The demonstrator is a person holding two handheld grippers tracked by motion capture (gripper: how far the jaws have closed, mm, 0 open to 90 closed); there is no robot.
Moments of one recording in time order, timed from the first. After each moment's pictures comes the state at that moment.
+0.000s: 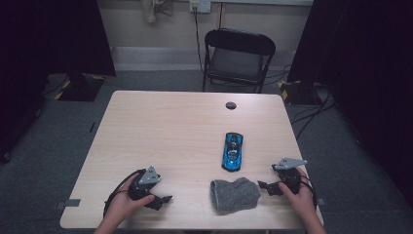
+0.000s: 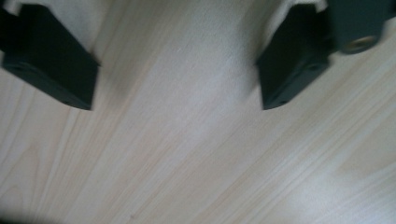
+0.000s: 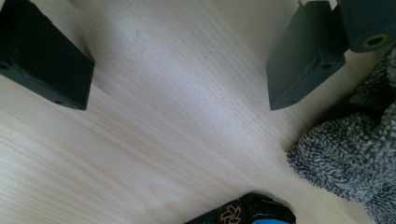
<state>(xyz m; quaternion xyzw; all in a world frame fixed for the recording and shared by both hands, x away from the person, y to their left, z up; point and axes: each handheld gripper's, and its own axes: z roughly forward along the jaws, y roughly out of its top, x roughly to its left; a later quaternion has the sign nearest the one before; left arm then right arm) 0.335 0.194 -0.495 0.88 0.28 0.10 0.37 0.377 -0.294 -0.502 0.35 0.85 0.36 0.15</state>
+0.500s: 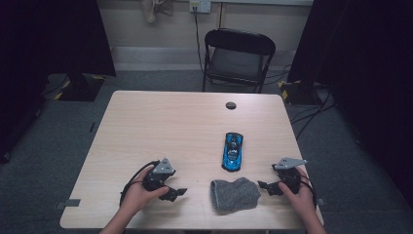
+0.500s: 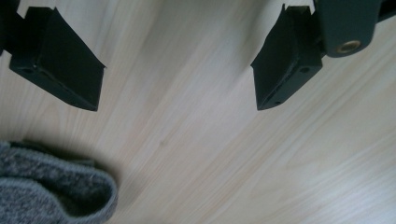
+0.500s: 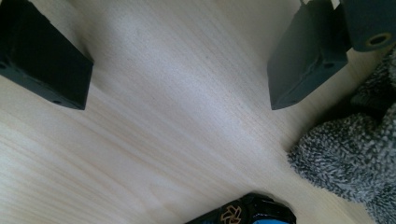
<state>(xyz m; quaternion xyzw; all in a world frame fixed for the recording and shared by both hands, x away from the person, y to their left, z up) 0.356 0.149 -0.479 0.88 0.27 0.06 0.39 0.377 -0.294 -0.502 0.35 0.85 0.36 0.15</state>
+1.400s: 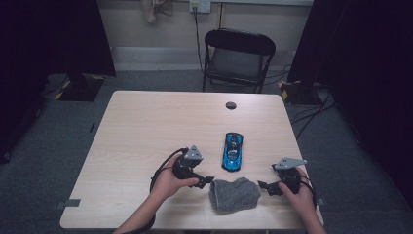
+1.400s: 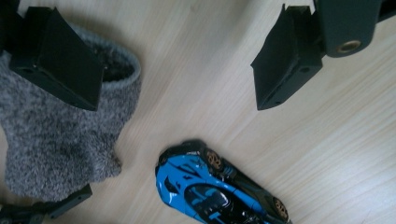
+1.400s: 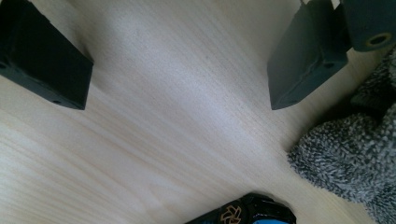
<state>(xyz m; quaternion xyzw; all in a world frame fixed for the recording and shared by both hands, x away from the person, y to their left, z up) 0.389 0.069 -0.458 0.87 0.27 0.05 0.41 0.377 -0.293 -0.502 0.35 0.85 0.36 0.15</state>
